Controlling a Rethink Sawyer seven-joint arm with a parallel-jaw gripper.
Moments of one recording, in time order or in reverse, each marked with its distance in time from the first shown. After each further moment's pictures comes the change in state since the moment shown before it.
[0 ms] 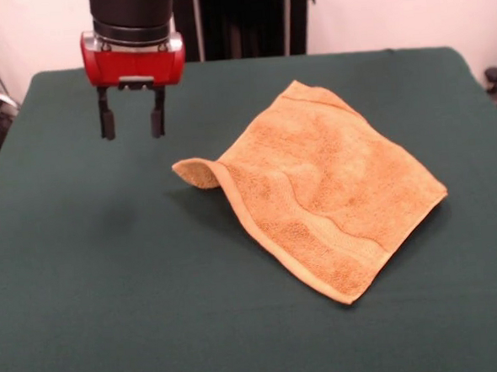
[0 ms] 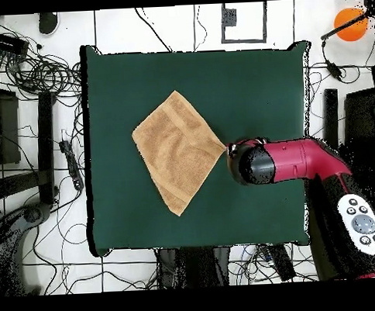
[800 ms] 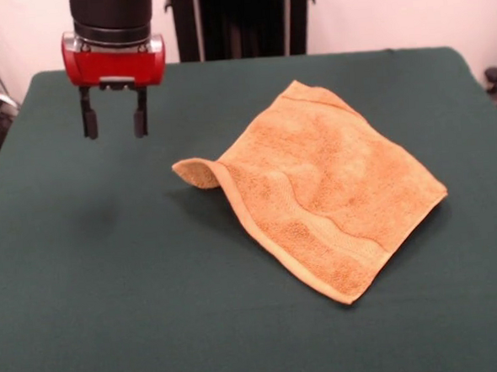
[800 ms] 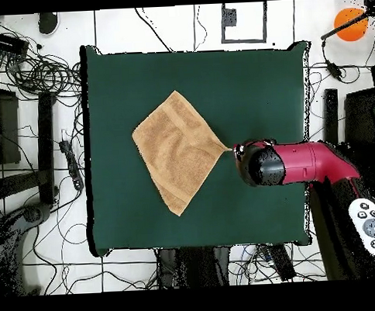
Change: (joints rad) arm -0.041 0.003 0.005 0.000 0.000 0.002 0.000
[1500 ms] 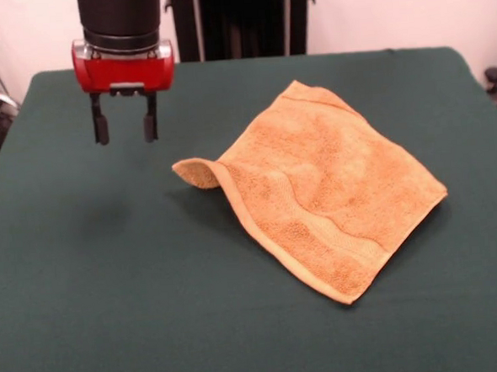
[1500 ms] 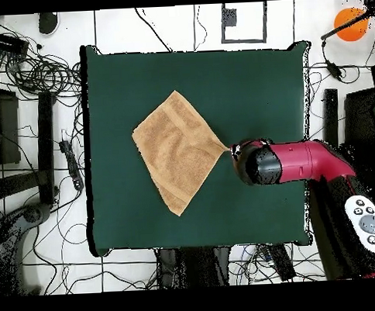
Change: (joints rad) arm -0.002 0.019 0.016 0.000 0.000 0.000 0.000
